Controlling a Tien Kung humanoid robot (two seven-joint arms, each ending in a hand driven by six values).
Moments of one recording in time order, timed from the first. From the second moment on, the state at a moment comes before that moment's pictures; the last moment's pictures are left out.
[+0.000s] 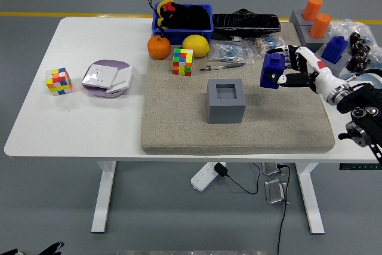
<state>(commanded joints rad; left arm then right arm) -0.23 0.17 -0.18 -0.18 -0.29 0.01 0.16 0.66 -0.30 0.87 0.80 -1.06 0.04 0.26</state>
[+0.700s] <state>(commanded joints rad) -0.22 0.16 -0.15 -0.18 -0.31 0.00 0.16 0.58 -0.25 0.86 0.71 -1.04 0.03 0.28</state>
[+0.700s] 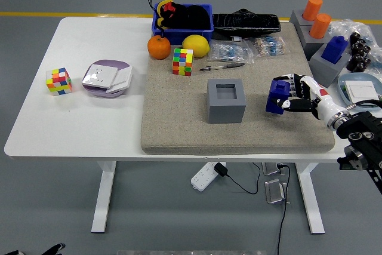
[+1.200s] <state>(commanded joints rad) -0.22 0.16 -0.12 -0.18 -0.34 0.00 0.16 0.56 -0.24 0.82 0.69 -1.04 0.03 0.28</state>
